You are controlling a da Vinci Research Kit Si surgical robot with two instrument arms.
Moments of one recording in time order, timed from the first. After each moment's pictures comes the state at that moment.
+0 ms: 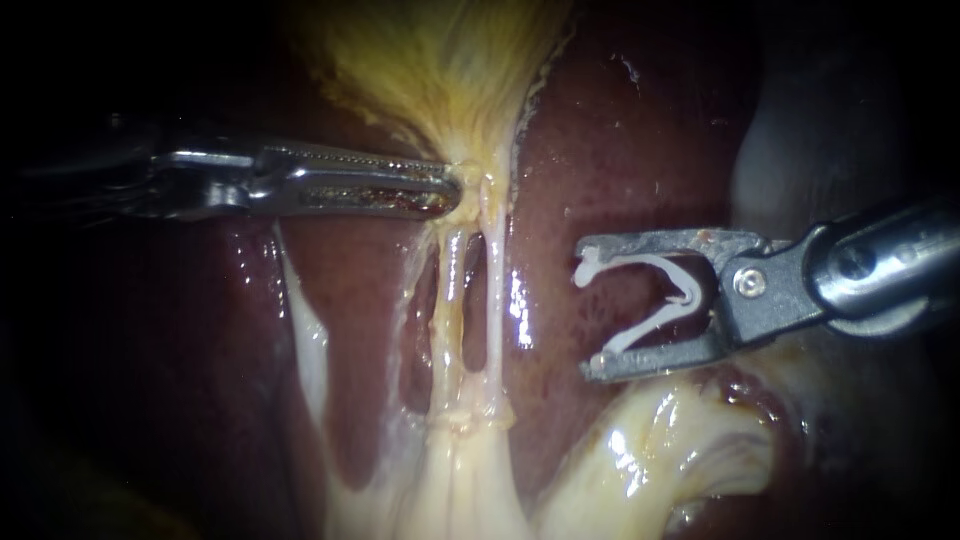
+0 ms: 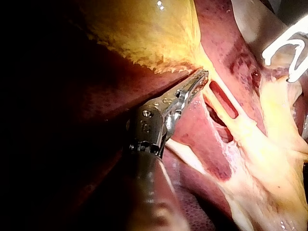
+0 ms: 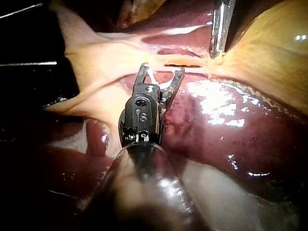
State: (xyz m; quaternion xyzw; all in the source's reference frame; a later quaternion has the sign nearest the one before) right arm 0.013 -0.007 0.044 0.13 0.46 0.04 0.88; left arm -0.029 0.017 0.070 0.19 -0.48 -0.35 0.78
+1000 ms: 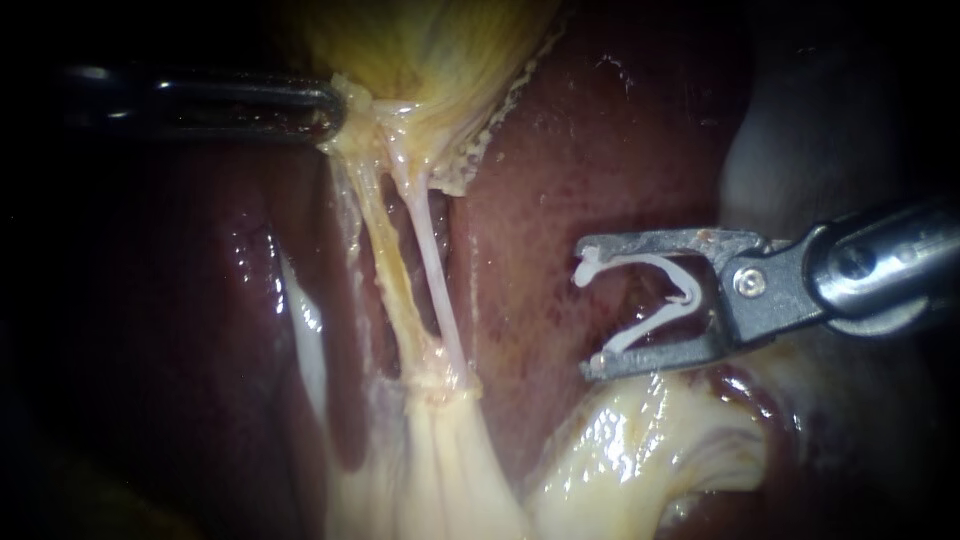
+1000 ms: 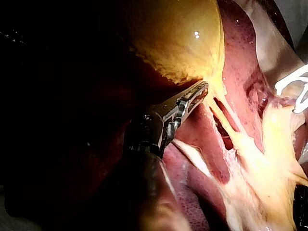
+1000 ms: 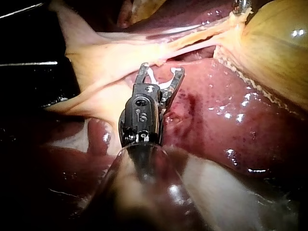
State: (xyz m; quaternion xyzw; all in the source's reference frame) right arm 0.013 -0.007 0.044 0.13 0.46 0.04 0.88; left arm -0.022 0.022 0.060 0.19 -0.46 -0.42 0.76
